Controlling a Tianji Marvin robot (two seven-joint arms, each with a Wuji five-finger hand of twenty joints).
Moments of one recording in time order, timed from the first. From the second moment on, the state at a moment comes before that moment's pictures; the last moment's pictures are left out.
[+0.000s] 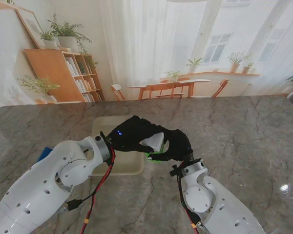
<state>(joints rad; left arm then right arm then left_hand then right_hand) 1.31 -1.04 -0.97 -1.74 0.94 -0.36 -0.14 -1.44 -1.21 1.00 -1.34 -0.70 -0.31 -0.61 1.05 -0.18 -0.14 -0.01 0.37 0.27 0.17 0.71 0.49 0.18 0.26 0.91 0.36 0.18 0.51 0.79 0.14 0.22 0.92 0.84 0.46 -1.06 0.69 -0.16 0.70 -0.08 0.90 0.58 1.09 0.01 0.58 0.79 0.96 -0.02 0.90 0.59 0.43 0.29 1.17 0.38</state>
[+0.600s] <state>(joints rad) 1.28 -1.02 -1.01 -1.79 1.12 -0.48 -0.21 -1.45 -1.21 1.01 -1.35 -0.69 -0.33 -0.61 1.15 -0.24 -0.03 0.00 0.23 0.09 0.12 0.46 0.38 0.10 0.13 0.48 0.38 0.15 0.42 0.67 0.14 0.20 0.91 0.74 0.47 -1.07 0.70 -0.16 0.70 -0.08 0.90 0.58 1.09 0.01 0.59 0.81 0.96 -0.01 0.90 0.60 0.43 0.29 1.17 0.38</state>
